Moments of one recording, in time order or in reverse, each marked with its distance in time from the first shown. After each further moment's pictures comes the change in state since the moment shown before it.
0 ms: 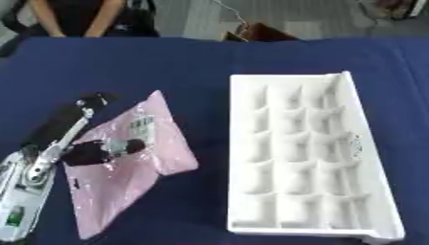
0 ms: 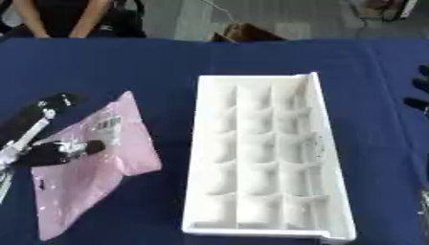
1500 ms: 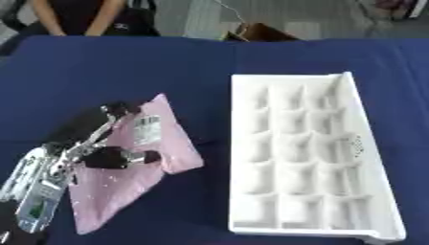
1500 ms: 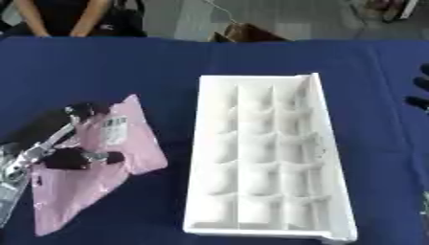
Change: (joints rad) left arm -0.043 -0.033 -0.042 0.060 -0.209 0.024 0.018; right arm -0.008 0.001 0.006 0.000 0.000 -0.005 0.004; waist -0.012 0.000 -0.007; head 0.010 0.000
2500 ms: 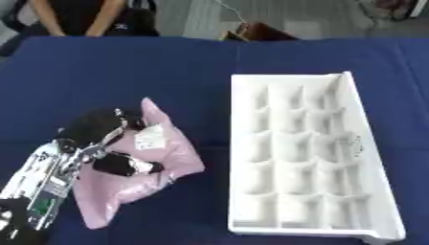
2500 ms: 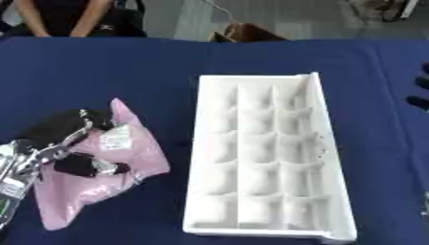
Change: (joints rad) left arm -0.028 0.078 -0.079 -0.001 -0.035 -0.066 -0.182; right arm 0.000 0.000 0.000 0.000 0.000 -0.001 0.002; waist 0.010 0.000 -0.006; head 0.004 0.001
